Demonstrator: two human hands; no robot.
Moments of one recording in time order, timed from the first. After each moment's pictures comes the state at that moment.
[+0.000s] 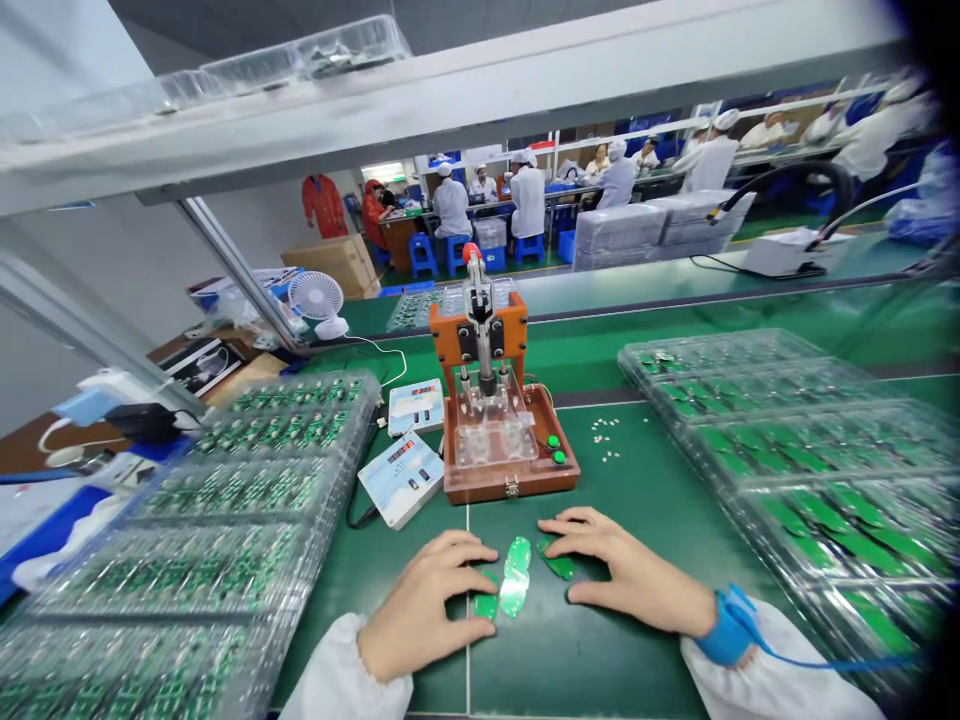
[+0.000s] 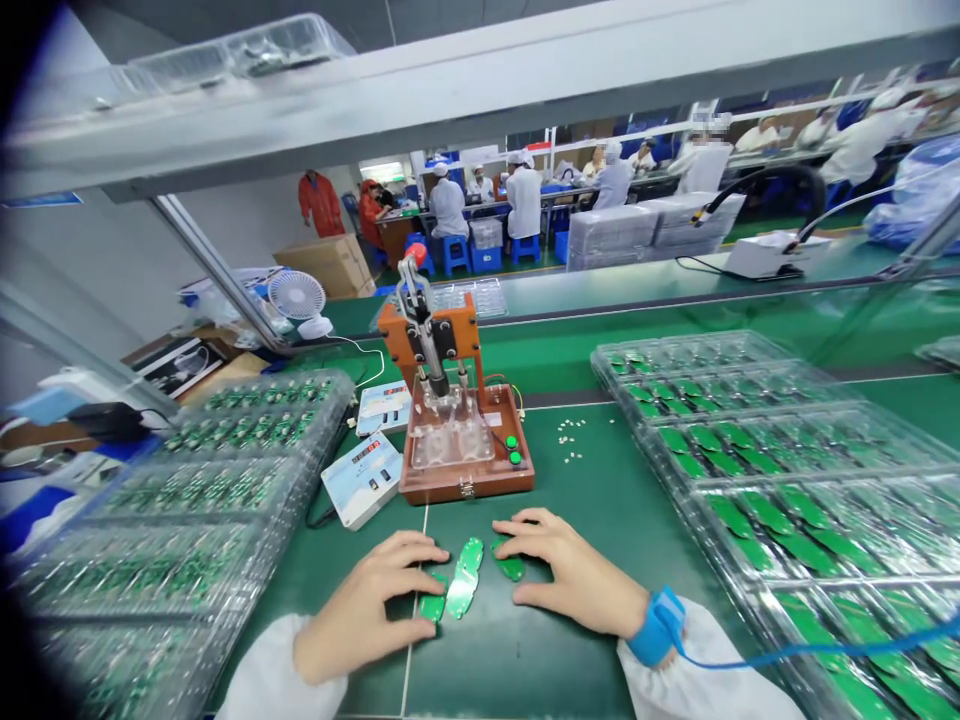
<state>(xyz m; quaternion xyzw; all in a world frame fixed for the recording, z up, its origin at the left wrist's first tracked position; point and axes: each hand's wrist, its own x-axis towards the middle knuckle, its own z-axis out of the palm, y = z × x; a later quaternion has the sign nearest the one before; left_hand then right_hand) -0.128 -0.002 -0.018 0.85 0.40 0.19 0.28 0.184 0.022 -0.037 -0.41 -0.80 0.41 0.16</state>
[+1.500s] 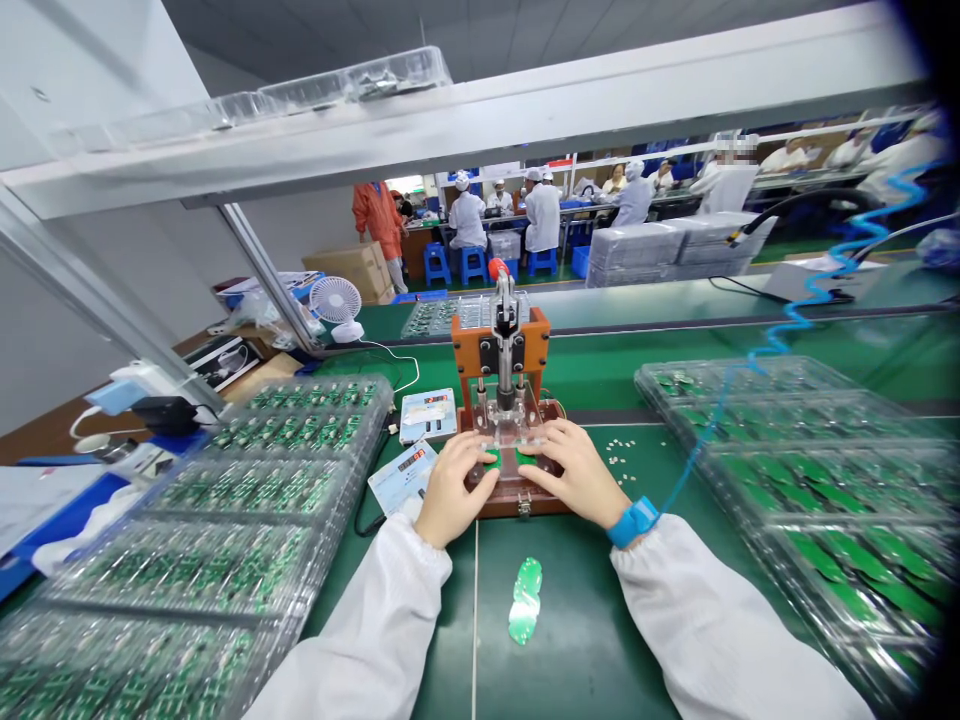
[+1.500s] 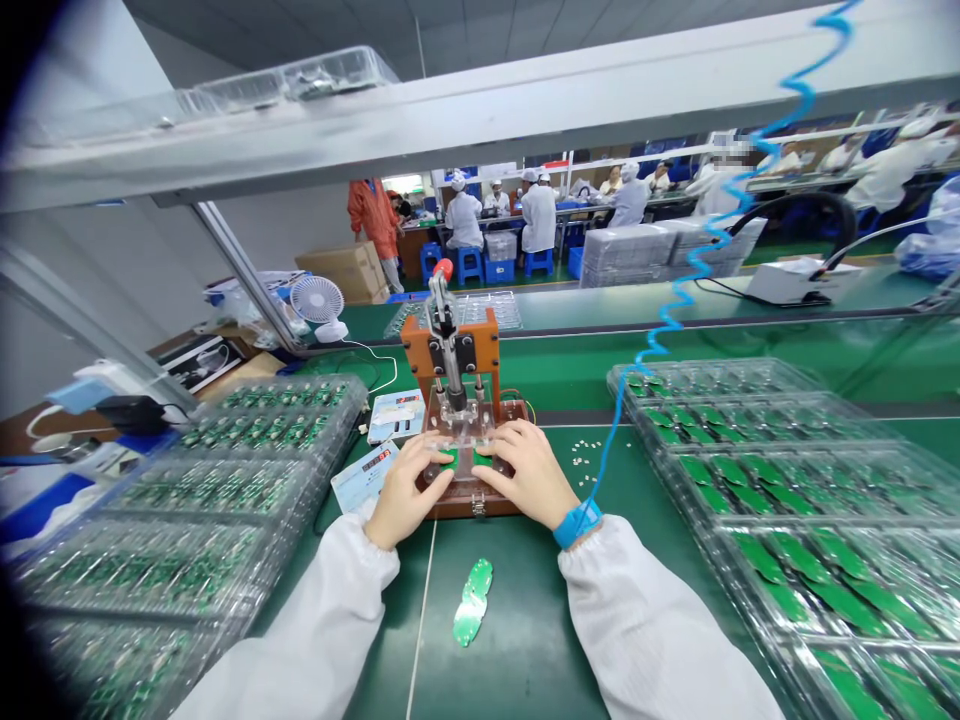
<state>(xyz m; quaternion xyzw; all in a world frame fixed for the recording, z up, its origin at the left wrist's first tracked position) -0.103 0.106 -0.018 0.78 0.43 0.43 0.14 0.132 0.132 -0.019 -0.37 -0.83 0.10 0.40</state>
